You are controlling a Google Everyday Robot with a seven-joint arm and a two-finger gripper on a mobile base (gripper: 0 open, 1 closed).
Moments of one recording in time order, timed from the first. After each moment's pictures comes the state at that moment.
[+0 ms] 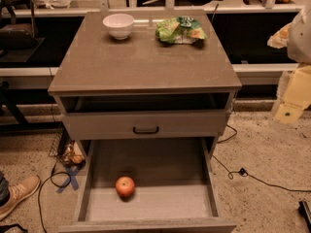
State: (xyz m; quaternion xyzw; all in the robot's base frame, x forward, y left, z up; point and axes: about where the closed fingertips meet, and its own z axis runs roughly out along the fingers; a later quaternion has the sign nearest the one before) arm 0.438 -0.217 0.976 -0.60 0.78 -0.03 0.16
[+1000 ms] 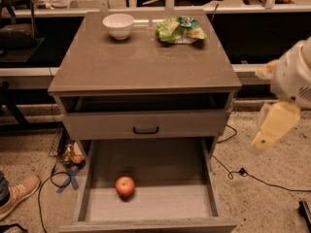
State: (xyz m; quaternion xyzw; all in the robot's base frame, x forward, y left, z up) arm 0.434 -0.202 0.917 -0.57 0.79 0.02 0.20
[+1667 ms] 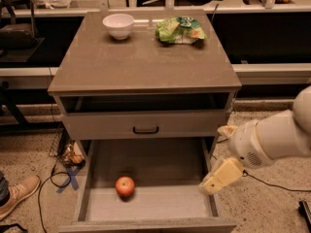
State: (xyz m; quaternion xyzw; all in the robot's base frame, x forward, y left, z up) arm 0.410 -0.141 0.771 -0.49 0.81 0.20 0.25
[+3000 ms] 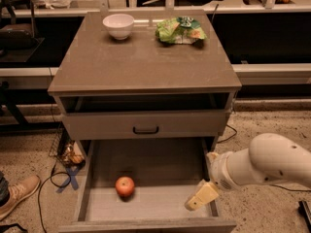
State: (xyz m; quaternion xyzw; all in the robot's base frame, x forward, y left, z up) arm 0.422 -0.131 0.629 -0.47 0.83 0.18 0.23
